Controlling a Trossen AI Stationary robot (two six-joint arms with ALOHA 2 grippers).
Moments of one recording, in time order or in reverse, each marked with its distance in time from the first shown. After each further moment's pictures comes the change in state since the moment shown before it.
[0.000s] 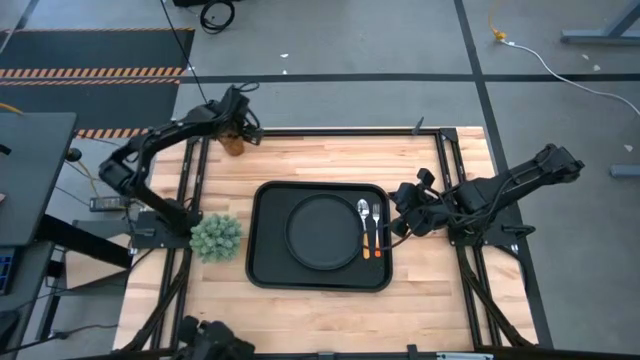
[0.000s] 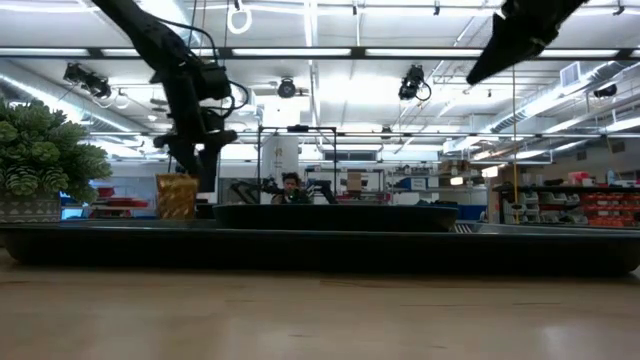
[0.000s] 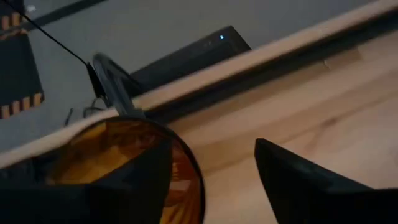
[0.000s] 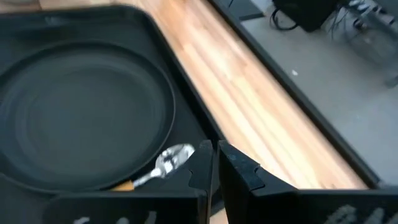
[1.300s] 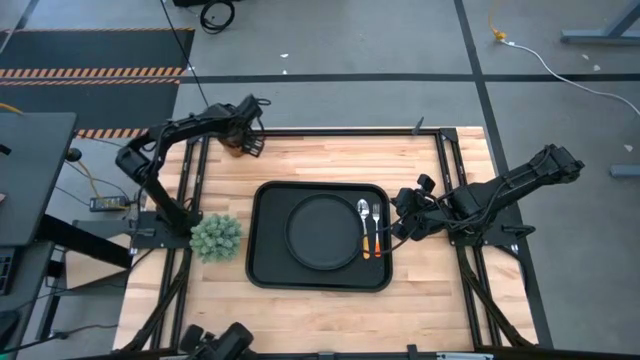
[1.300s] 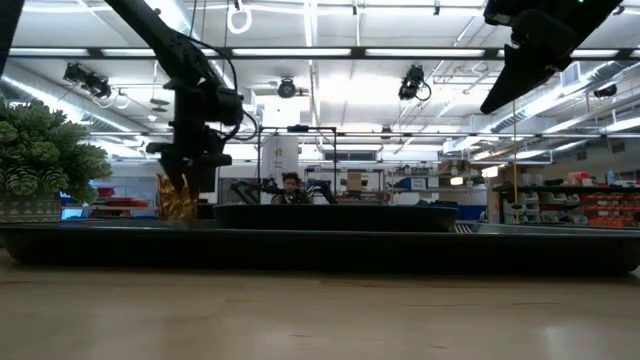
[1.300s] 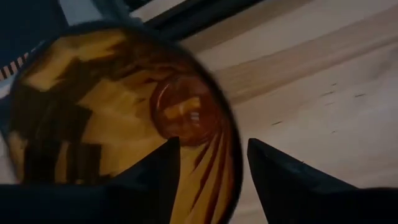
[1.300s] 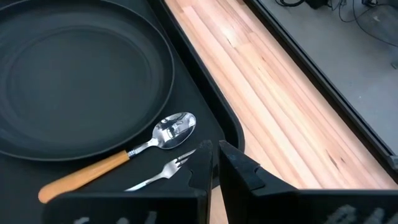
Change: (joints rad) left arm -0.065 0.152 0.081 -0.275 -0.093 -0.077; right arm 0.001 0.000 -0.093 0.000 -0.043 0.060
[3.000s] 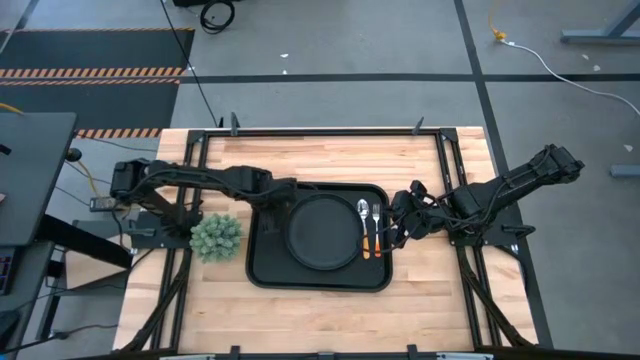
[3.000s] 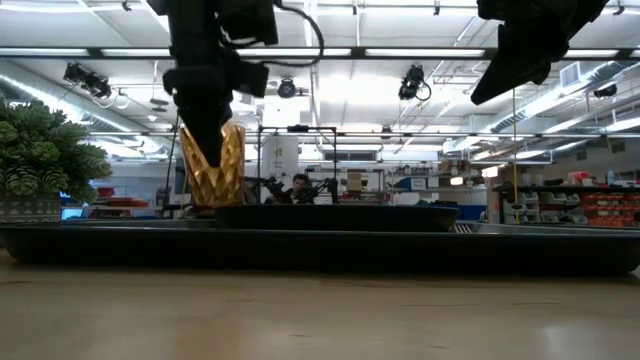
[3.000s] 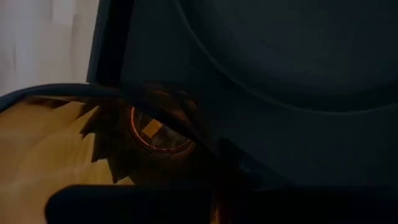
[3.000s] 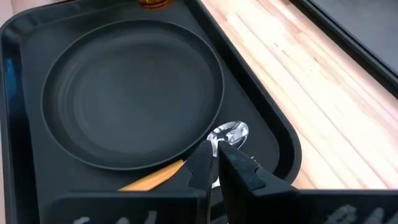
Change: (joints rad) left arm -0.801 -0.116 0.002 -0.090 0.138 0.134; right arm 0.000 0.000 0.001 0.149 -0.131 0.008
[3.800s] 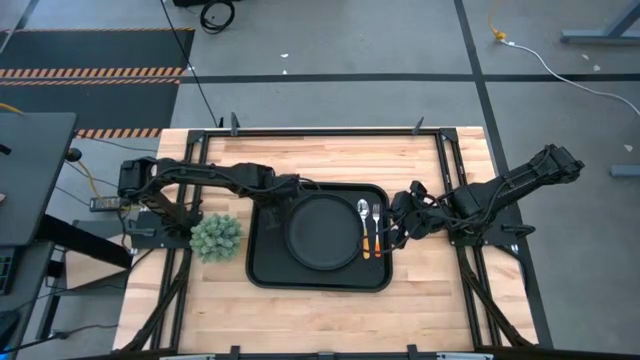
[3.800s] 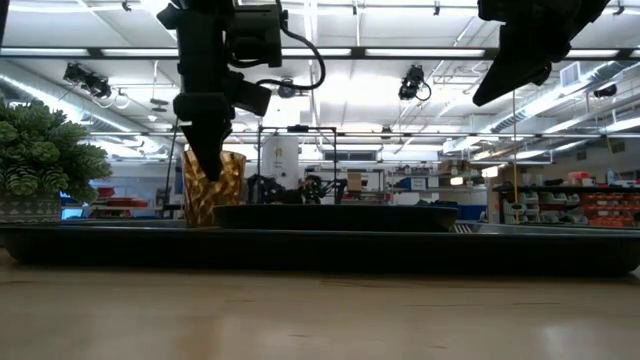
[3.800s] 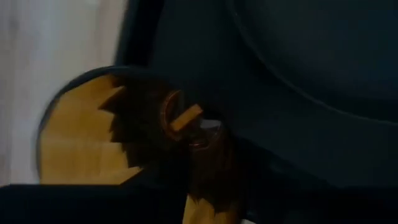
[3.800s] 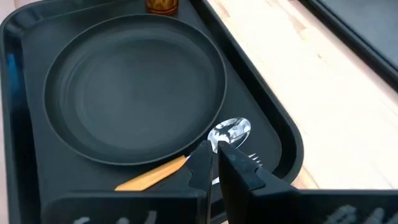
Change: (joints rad) left arm 0.049 0.048 -0.001 -0.010 -0.051 -0.010; right arm 0.000 0.000 0.000 -0.007 -0.012 -0.004
